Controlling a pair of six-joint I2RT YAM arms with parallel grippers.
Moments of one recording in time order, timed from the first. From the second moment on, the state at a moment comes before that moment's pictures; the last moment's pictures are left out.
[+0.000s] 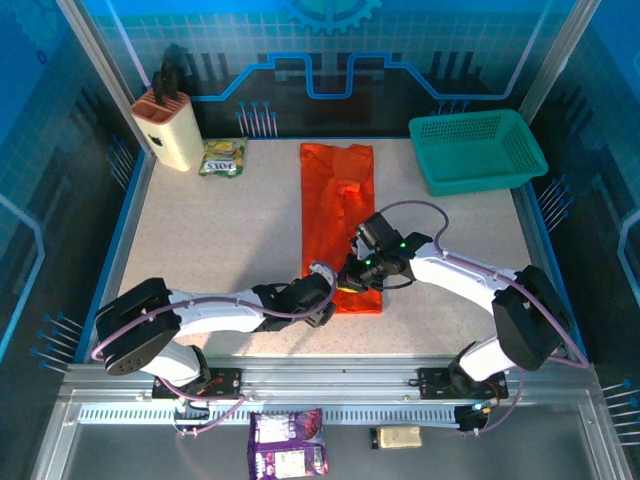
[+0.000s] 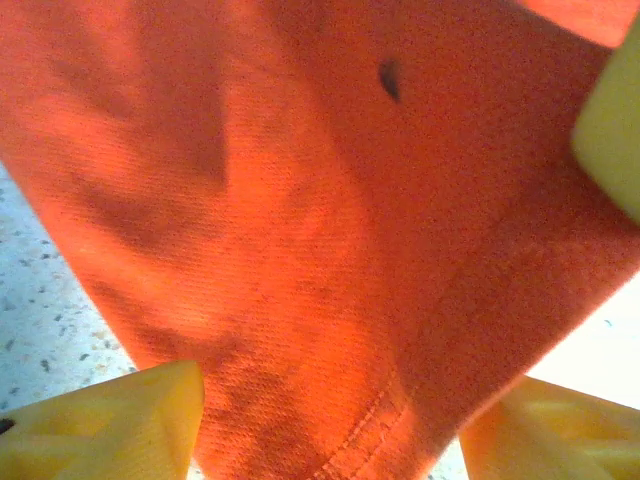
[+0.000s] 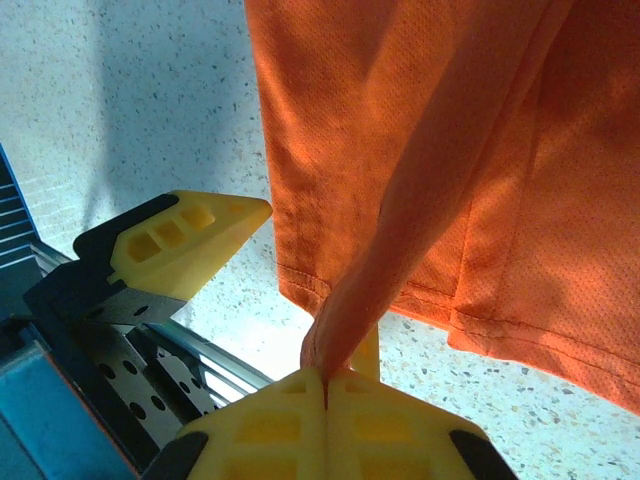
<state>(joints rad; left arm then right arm) -1.02 1.48 0.66 -0.15 -0.31 -0.37 0.67 1.48 0.94 -0.54 -0.48 0.88</state>
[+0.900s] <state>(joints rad) -1.06 1.44 0.59 -0.17 -0.43 -0.42 0.69 1.46 1.00 -0.51 -0.51 0.90</state>
